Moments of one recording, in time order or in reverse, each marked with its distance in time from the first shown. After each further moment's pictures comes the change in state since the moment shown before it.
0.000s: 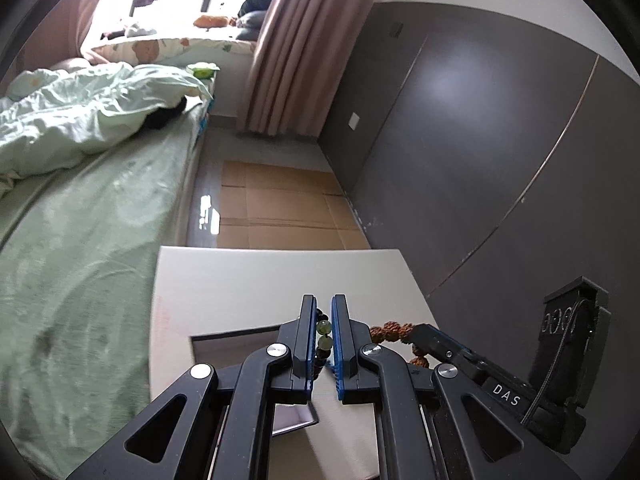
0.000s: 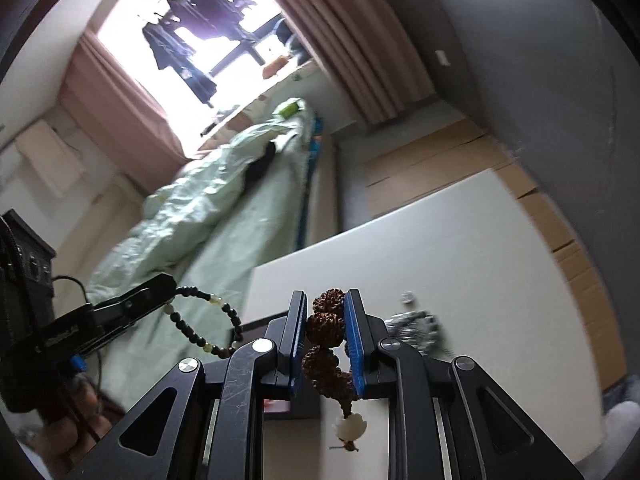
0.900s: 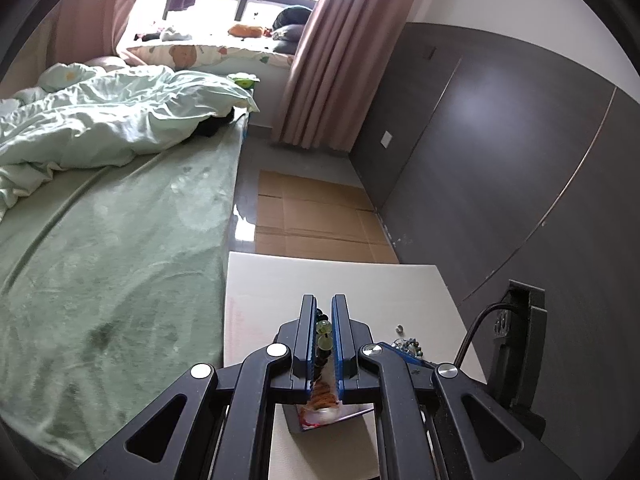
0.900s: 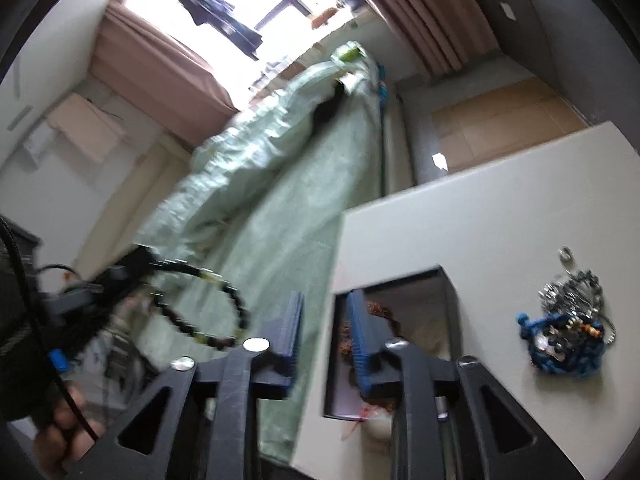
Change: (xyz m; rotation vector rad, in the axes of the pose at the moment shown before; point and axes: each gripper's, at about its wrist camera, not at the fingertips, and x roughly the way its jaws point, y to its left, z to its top) left arm -0.041 0.061 0.002 -0.054 -0.037 0.066; right arm 0.098 0.074 -0.031 -0.024 0.209 0.067
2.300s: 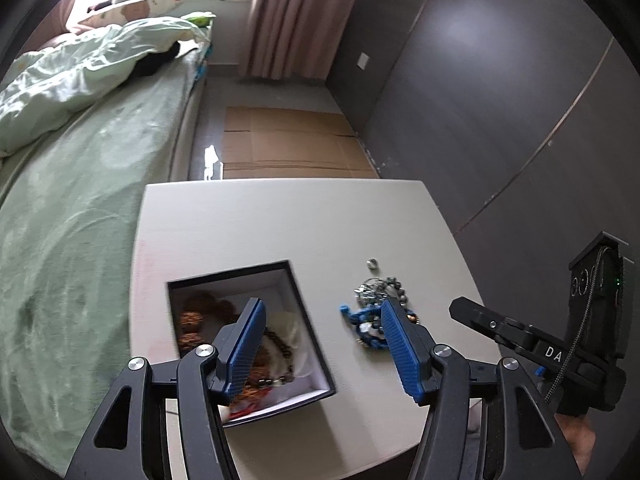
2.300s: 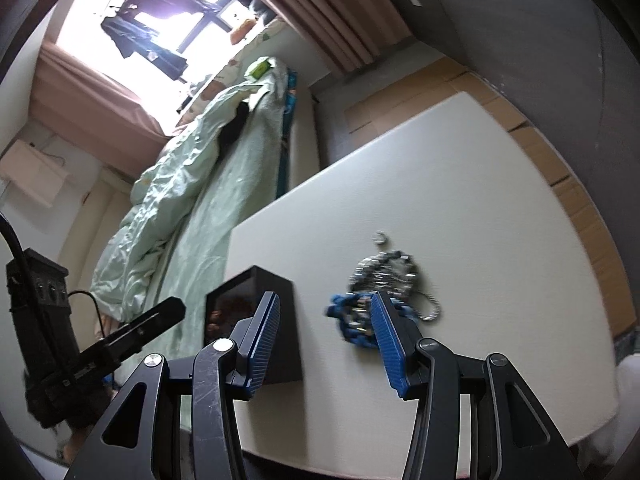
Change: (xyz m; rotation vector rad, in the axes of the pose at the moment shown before) left arm 0.103 -0.064 -0.042 0.088 0.253 -0.025; right arm -0.092 -0.119 -0.009 0.177 -0.034 -0.121
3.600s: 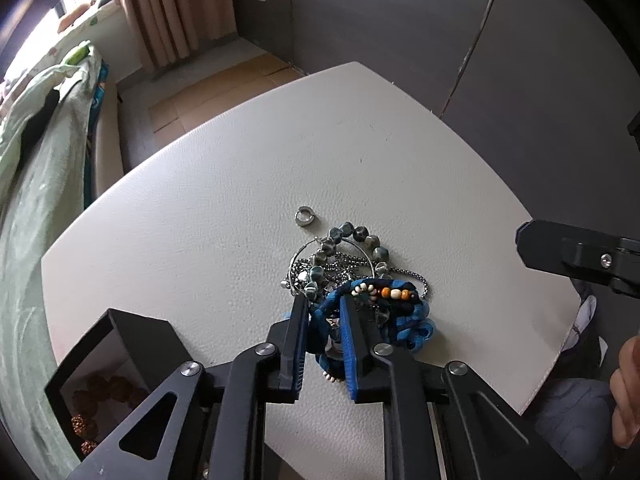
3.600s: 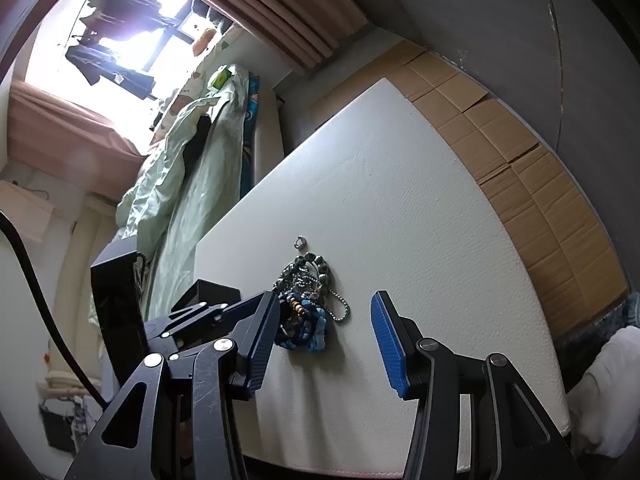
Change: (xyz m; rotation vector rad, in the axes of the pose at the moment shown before) left arm 0.124 -0.069 -0.012 0.425 0.234 0.052; right arm -0.007 -0.057 0.008 0.108 0.021 -0.012
